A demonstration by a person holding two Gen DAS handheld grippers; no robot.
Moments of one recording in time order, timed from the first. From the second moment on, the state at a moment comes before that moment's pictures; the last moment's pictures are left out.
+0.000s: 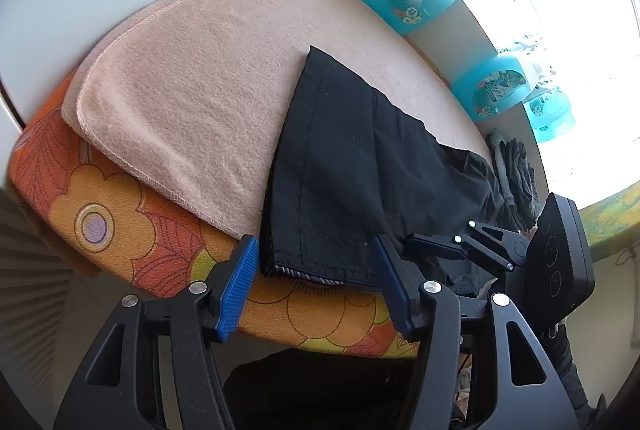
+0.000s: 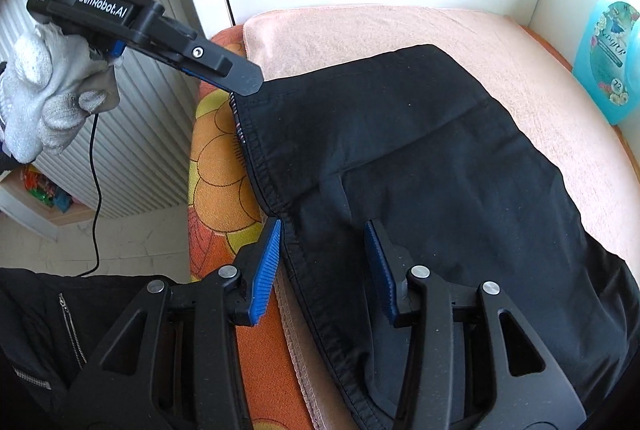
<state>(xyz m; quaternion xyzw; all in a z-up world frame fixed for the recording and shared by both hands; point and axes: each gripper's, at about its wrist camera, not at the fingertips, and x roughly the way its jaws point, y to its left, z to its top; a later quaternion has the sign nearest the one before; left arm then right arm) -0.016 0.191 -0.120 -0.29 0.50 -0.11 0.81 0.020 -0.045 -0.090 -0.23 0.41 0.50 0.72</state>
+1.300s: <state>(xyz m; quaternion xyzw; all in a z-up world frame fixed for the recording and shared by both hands) -0.011 0.170 -0.122 -0.27 0.43 -0.11 0.85 0.063 -0.071 -0.044 -0.11 0.46 0.50 0.73</state>
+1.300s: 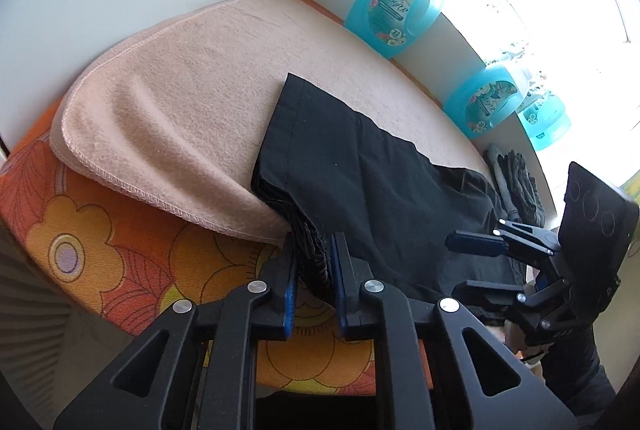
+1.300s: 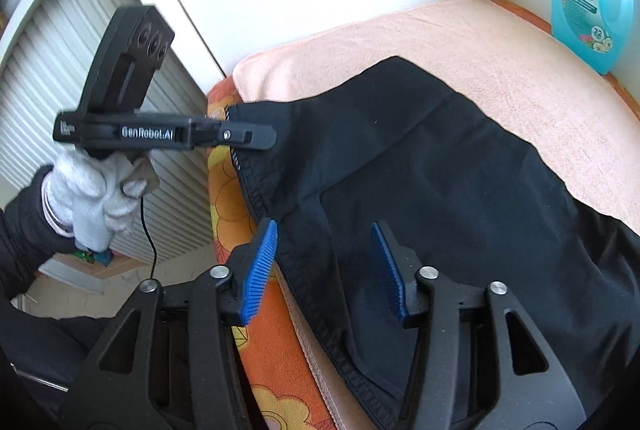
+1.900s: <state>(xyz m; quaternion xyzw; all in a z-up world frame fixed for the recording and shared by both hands) -0.019 0.147 -0.107 -0.20 0.40 -0.14 0.89 0.143 0.077 -0.069 -0.08 0.58 0.43 0.68</state>
